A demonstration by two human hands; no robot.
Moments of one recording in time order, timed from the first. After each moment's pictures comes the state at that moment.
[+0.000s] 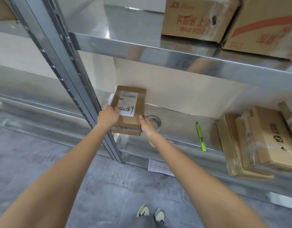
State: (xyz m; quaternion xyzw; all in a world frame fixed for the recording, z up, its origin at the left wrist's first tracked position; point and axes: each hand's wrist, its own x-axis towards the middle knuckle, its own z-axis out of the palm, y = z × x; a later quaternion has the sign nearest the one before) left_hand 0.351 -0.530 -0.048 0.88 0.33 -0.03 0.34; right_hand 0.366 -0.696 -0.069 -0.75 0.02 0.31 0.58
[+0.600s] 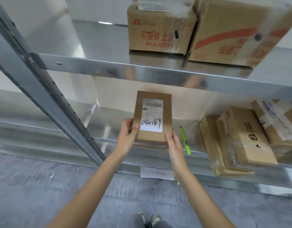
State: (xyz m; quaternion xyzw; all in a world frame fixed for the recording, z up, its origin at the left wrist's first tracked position) left_hand 0.327 -0.665 -0.024 0.72 0.14 0.04 0.68; right_hand 0.327 -0.833 -0.038 -0.70 0.11 0.10 0.70
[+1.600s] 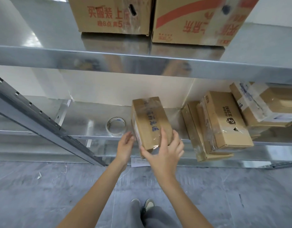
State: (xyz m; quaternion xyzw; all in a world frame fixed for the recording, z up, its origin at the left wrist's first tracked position) left_hand 0.320 -0.732 -0.099 0.64 0.26 -0.11 0.71; right_hand 0.290 -0.860 -0.063 -0.96 0.09 -0.16 0.23
